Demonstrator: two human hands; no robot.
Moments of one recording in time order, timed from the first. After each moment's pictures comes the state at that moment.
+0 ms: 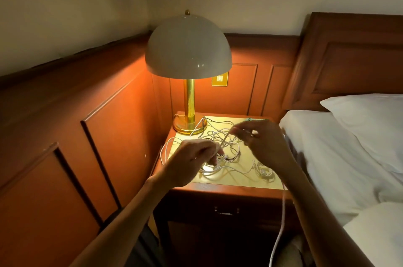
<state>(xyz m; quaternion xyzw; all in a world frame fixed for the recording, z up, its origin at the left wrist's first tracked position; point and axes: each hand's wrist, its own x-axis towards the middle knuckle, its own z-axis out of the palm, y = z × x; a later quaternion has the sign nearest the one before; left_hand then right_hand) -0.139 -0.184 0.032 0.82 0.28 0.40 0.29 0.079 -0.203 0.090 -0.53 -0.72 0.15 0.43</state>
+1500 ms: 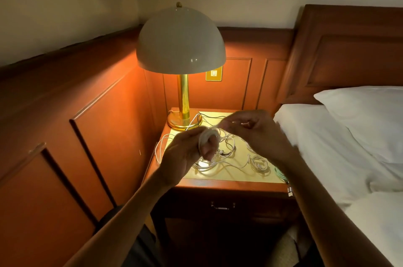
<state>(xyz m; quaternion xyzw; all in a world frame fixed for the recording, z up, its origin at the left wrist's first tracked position) -0.122 -0.206 0.050 0.58 0.12 0.52 0.62 0.075 -0.209 0.102 -0.42 -0.72 0.29 0.47</state>
